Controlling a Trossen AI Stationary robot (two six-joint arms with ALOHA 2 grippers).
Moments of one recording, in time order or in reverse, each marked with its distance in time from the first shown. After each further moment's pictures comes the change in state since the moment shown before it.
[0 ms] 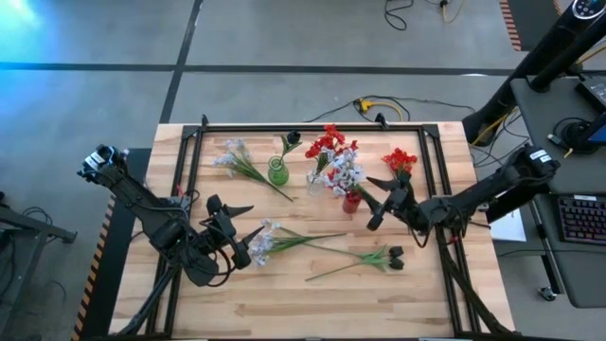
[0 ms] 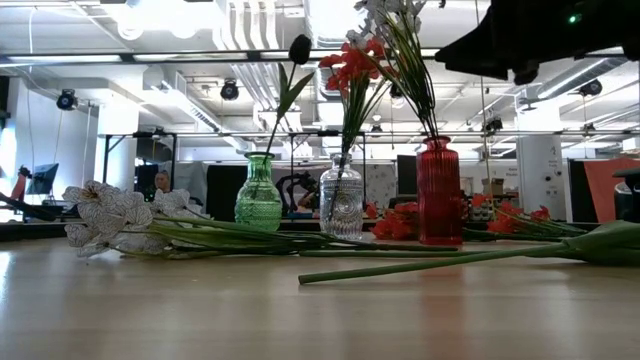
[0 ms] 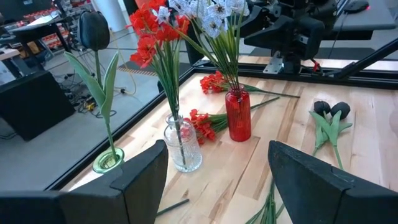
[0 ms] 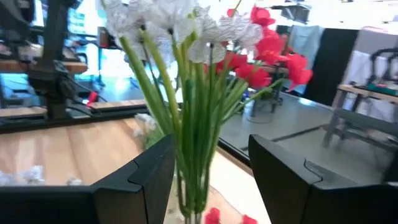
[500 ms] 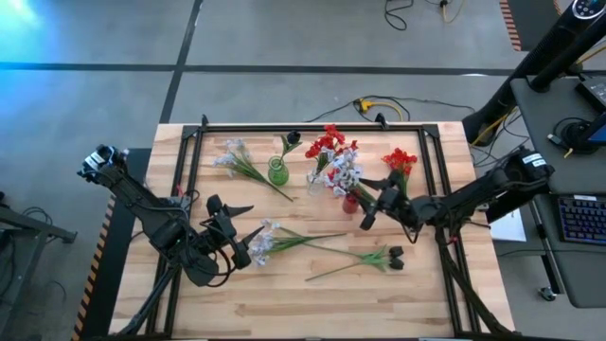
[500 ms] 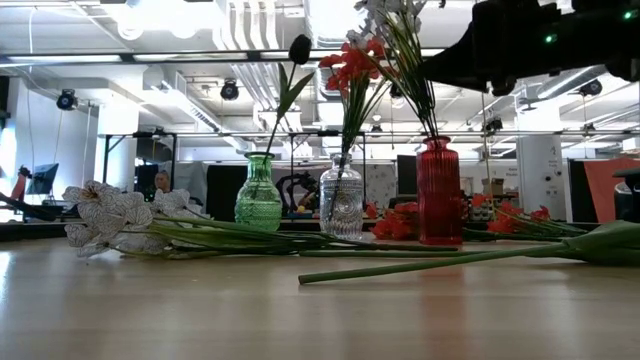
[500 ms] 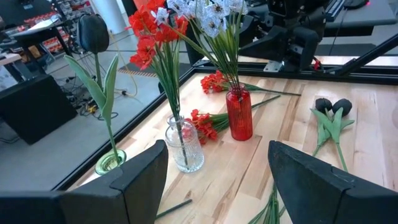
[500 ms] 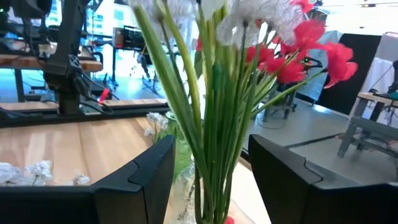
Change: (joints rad) left arm 0.000 0.000 0.000 -0.001 0.000 0.023; right arm -0.093 0.130 -0.016 0.167 -0.171 -0.021
